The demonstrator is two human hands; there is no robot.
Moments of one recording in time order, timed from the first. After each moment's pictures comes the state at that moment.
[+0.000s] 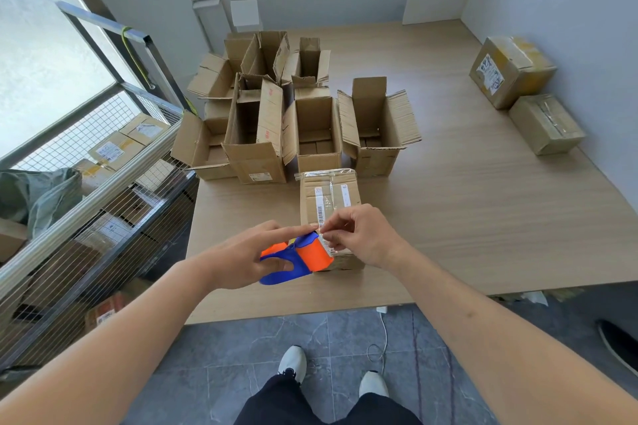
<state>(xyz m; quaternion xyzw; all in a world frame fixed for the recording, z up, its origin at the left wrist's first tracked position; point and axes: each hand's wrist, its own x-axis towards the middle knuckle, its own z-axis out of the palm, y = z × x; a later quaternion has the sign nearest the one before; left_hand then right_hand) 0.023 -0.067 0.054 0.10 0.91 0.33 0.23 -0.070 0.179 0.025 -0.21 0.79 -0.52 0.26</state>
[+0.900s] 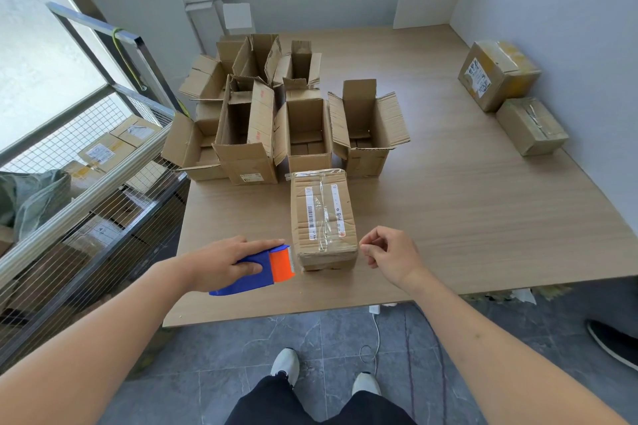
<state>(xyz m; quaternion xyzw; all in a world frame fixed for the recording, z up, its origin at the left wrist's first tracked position) 0.030 -0.091 0.031 0.05 0.92 0.23 0.33 -0.057 0.245 -0.021 -0.03 0.86 -0.47 0.19</state>
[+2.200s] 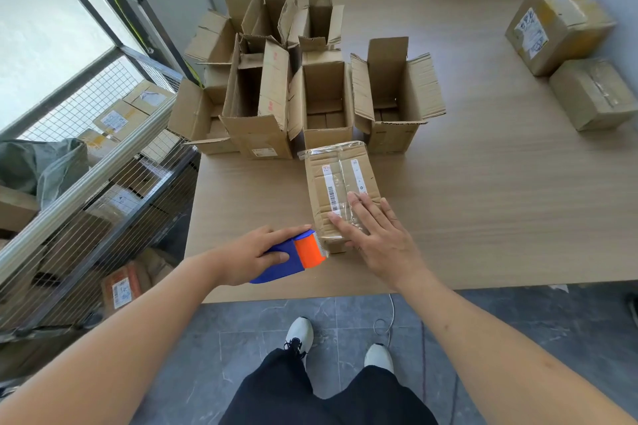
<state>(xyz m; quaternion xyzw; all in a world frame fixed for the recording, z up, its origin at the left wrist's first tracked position) 0.021 -0.078 -0.014 0.01 0.89 0.32 0.32 -0.070 0.214 -0.099 -0.42 0.90 -0.08 -0.07</state>
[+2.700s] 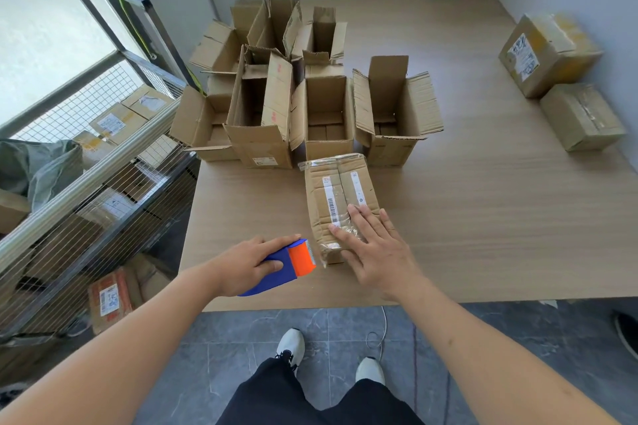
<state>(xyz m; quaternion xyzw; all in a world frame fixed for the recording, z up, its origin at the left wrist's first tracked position) 0.026 -0.084 -0.021 -0.01 0.91 0.29 0.30 -0.067 0.205 -0.069 -0.38 0.92 -0.06 0.07</state>
